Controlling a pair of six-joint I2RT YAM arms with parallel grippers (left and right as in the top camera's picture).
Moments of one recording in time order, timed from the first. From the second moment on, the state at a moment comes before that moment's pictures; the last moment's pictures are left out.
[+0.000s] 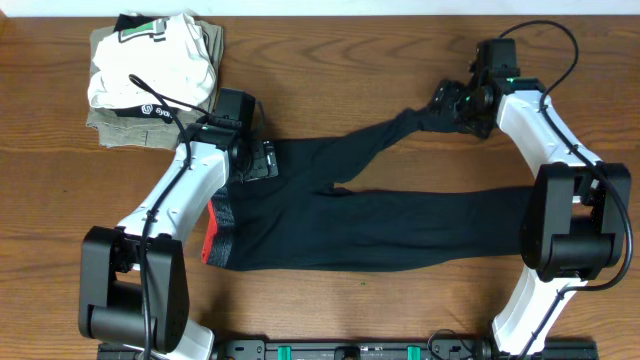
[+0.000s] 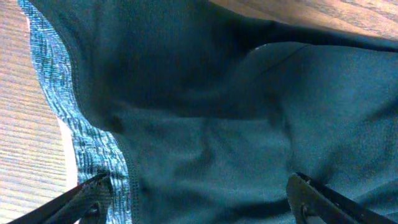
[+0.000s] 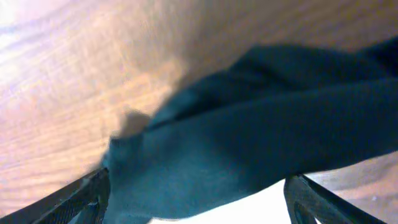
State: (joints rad) left arm -0.20 1.71 1.13 -0.73 -0.03 -0.38; right arm 0.03 2.03 1.49 -0.58 -0.16 0.52
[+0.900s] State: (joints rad) left arm -0.20 1.71 1.13 -0.73 -0.03 -0.38; right arm 0.03 2.13 1.62 -0.87 0.12 0.59
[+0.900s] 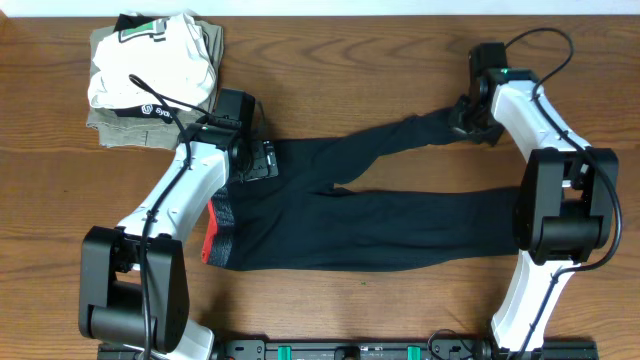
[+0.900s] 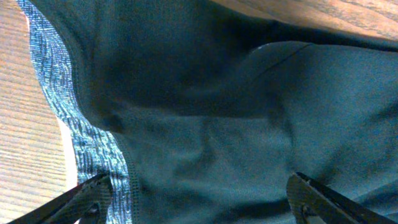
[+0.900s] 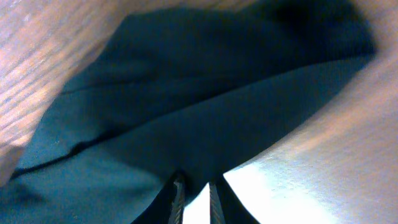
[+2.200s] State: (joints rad) left arm -0.20 1.71 1.13 -0.73 -0.03 -0.38; right arm 0.20 2.27 1.83 -0.84 -0.15 0.58
